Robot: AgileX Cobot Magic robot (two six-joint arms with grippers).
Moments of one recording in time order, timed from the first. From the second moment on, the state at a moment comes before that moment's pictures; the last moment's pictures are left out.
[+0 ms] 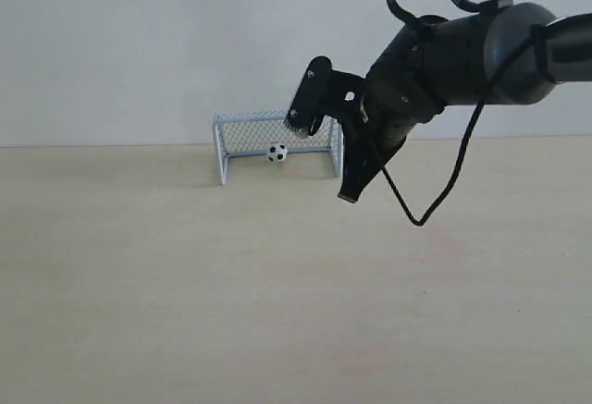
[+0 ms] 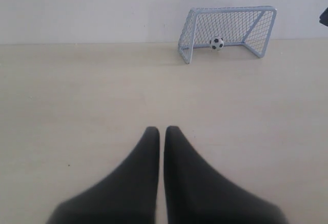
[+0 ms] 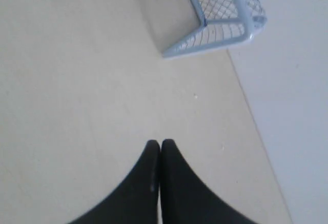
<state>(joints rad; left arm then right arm) -0.02 0.00 0.00 -0.06 0.31 0.01 0.53 1.98 -1.49 -0.57 0.54 -0.25</state>
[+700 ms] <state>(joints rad) -0.02 0.00 0.00 -0.06 0.31 0.01 0.27 1.97 -1.49 -0.43 1.21 0.11</state>
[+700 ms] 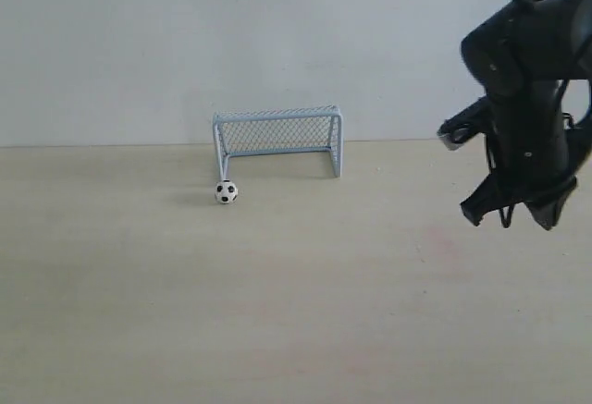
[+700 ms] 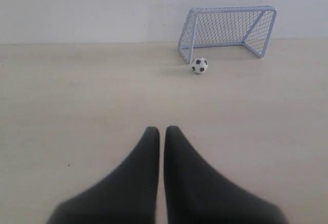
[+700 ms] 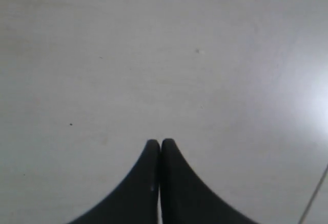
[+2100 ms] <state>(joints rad) -0.02 0.00 0.00 -0.06 0.31 0.01 0.06 1.94 -1.36 -0.32 1.14 0.34</state>
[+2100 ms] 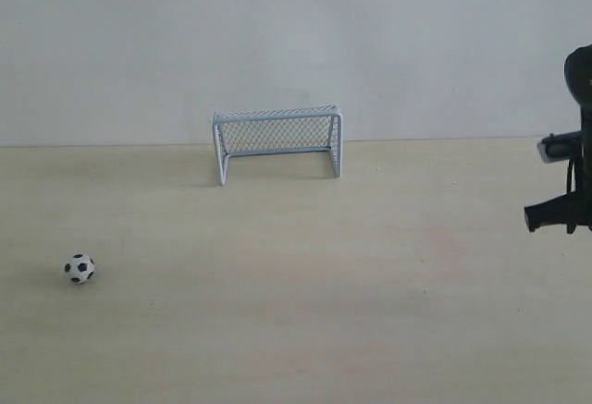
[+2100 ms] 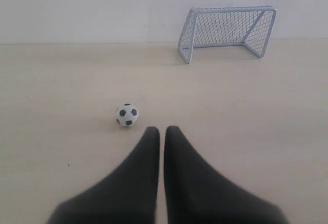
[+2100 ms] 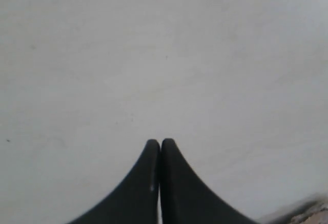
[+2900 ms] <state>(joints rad) -0.02 0.00 0.00 -0.06 0.31 0.01 0.06 0.93 -1.36 -0.32 0.14 0.34</state>
